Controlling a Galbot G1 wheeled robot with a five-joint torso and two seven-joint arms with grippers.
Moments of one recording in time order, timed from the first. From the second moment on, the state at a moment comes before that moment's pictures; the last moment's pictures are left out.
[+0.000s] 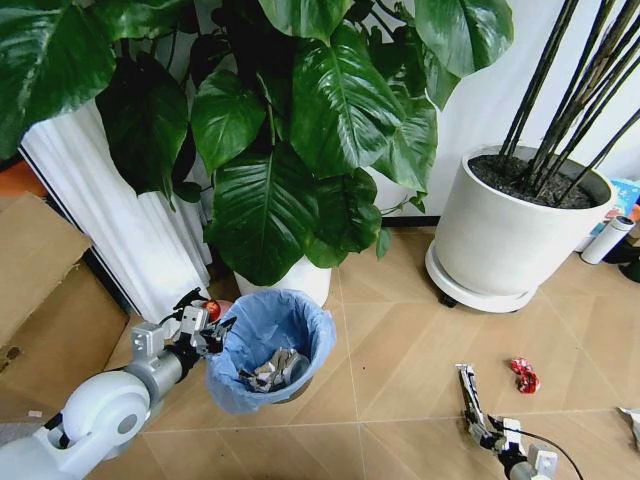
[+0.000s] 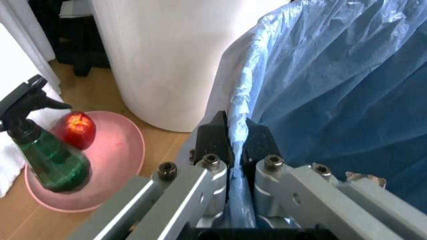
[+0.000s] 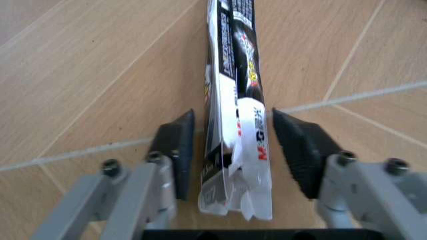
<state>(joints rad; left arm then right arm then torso) 1.33 -0.60 -0.31 -2.10 -1.03 0.36 -0.20 -1.48 1.08 0.49 1.18 0.68 0.11 -0.16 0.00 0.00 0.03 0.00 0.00</state>
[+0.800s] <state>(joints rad) 1.33 -0.58 -0.30 -2.09 -1.03 0.36 -0.19 -1.52 1.06 0.54 1.24 0.62 0.24 -0.29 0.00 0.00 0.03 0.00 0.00</state>
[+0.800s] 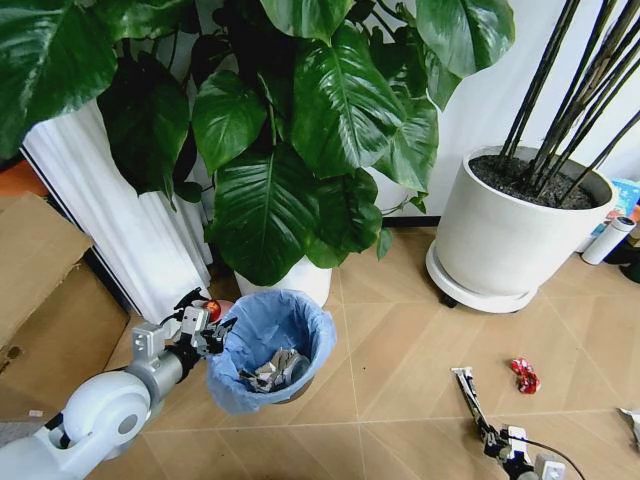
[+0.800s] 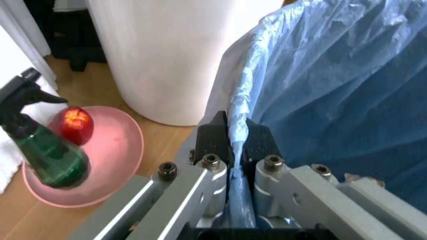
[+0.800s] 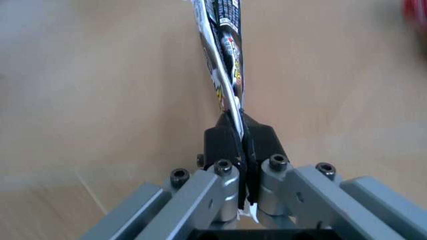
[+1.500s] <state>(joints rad) 1.29 -0.52 -0.23 -2.08 -1.06 0.32 -0.12 -1.24 0.81 0.24 1.72 0.95 0.41 -0.95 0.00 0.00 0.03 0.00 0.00</state>
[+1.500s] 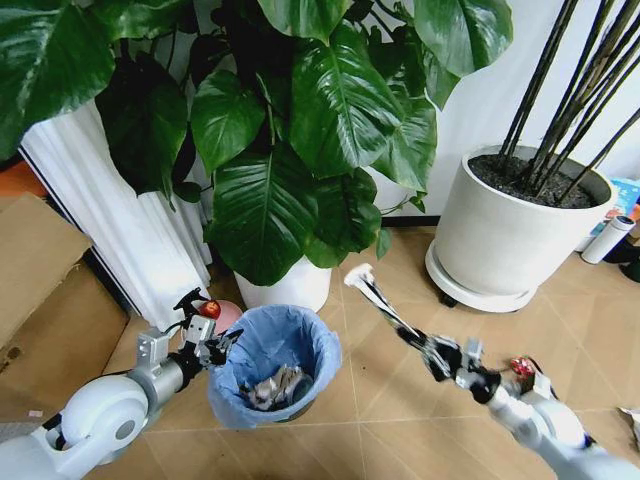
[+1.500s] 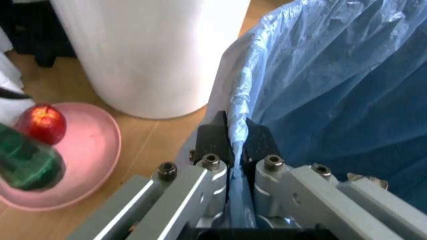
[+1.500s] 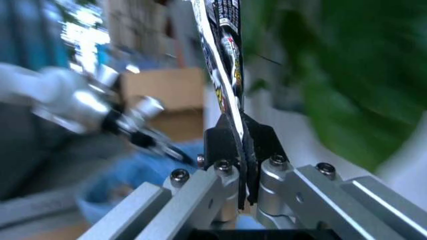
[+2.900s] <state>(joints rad) 1.29 -0.54 -0.25 -2.08 -1.09 0.32 -0.11 -0.74 0.90 -0.28 1.50 1.00 0.34 -0.99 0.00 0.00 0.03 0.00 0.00</state>
